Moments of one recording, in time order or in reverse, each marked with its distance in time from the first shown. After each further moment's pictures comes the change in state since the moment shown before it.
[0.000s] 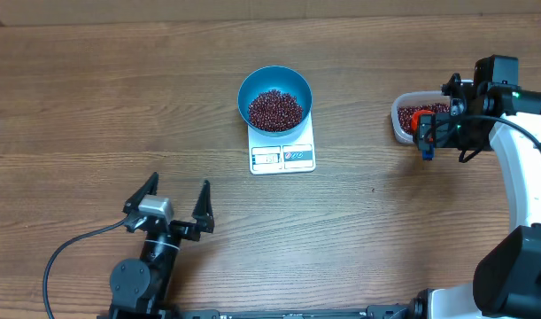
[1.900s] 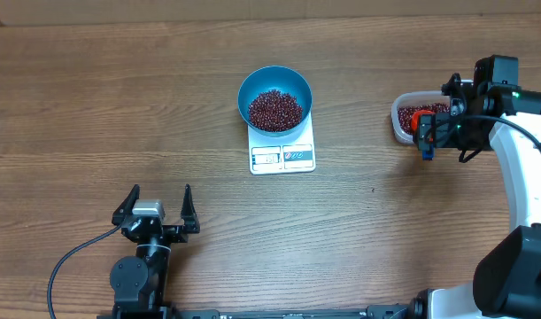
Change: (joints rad) left arm 0.164 -0.098 -0.082 -0.145 0.002 0.093; right arm 0.000 0.000 0.000 -0.001 0.000 -0.002
